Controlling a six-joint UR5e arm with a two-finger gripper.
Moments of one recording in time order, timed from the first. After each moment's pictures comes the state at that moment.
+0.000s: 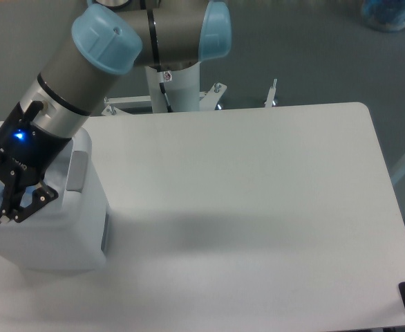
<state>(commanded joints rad) 2.16 -1.81 -1.44 -0.89 0.76 0.45</state>
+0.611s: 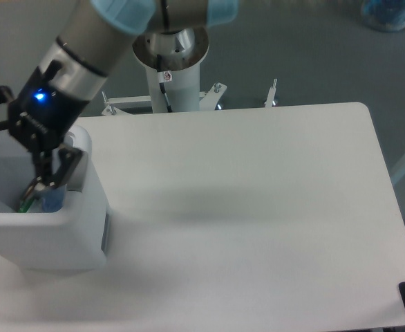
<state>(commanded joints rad) 2.33 -1.68 -1.55 -0.89 0.78 0.49</state>
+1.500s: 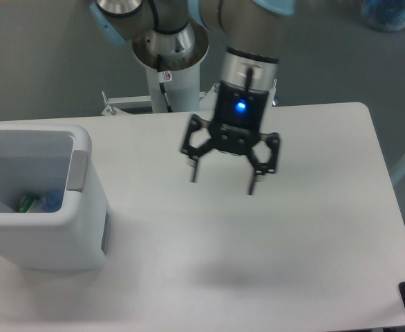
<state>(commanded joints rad) 2.65 -1.73 -1.64 -0.90 1.23 0.67</state>
